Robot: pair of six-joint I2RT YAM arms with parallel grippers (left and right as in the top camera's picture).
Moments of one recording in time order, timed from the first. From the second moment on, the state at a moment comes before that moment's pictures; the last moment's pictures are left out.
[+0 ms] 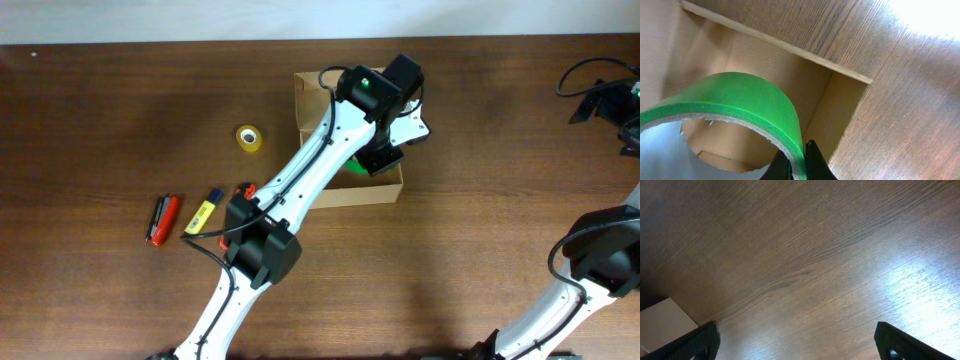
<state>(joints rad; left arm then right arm) -0.71 2.47 2.59 -1.53 0.10 0.40 -0.53 2.16 2.43 -1.68 -0.10 0.09</state>
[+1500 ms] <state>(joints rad) -0.67 2.63 2.59 -1.45 0.21 0.39 -0.53 2.16 2.43 -1.68 -0.10 0.09</state>
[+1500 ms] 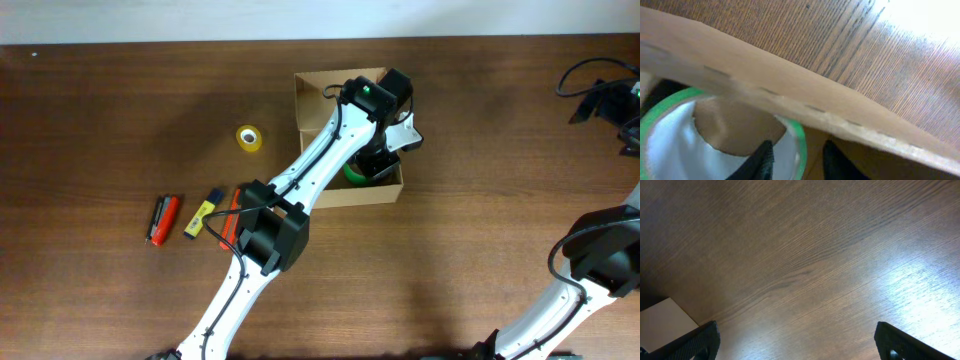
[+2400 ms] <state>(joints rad) -0.67 2.63 2.65 -1.50 0.21 0.39 -0.53 2.16 2.43 -1.68 -0.10 0.09</state>
